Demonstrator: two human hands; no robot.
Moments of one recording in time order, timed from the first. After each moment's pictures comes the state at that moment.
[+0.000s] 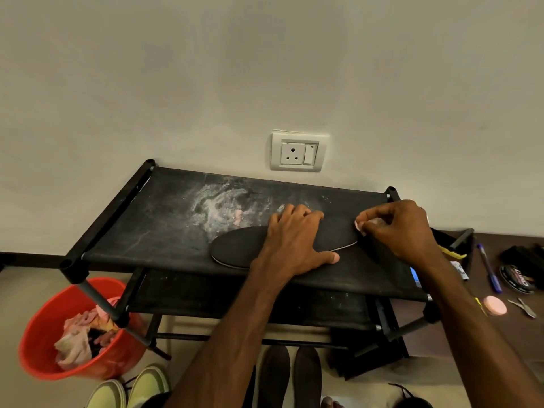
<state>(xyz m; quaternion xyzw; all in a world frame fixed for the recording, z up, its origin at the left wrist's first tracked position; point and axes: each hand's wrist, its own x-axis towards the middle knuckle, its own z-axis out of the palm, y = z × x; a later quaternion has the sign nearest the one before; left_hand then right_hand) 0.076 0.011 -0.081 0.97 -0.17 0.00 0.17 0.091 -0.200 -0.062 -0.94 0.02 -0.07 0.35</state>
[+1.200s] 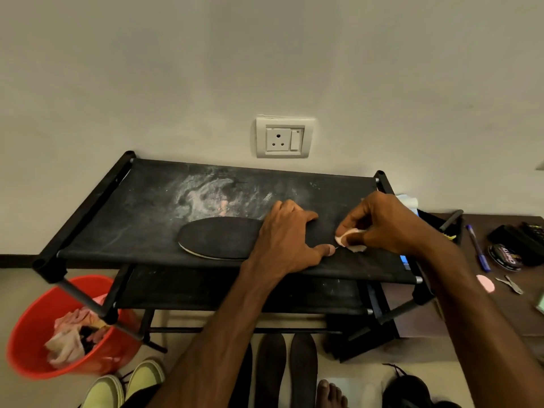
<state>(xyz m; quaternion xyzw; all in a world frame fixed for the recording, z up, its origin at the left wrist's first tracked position) 0.071 0.006 -0.108 0.95 -0.17 0.03 0.25 0.081 -0.201 -0.045 -0.95 -0.13 0.12 0.27</state>
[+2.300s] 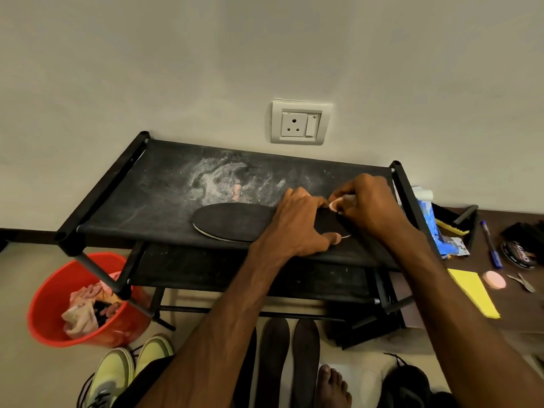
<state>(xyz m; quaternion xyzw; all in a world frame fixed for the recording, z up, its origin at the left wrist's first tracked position) 0.076 0.009 -0.109 0.94 -0.17 -0.02 0.29 0.104 -0.159 -0.074 -0.97 -0.06 -0.01 0.24</state>
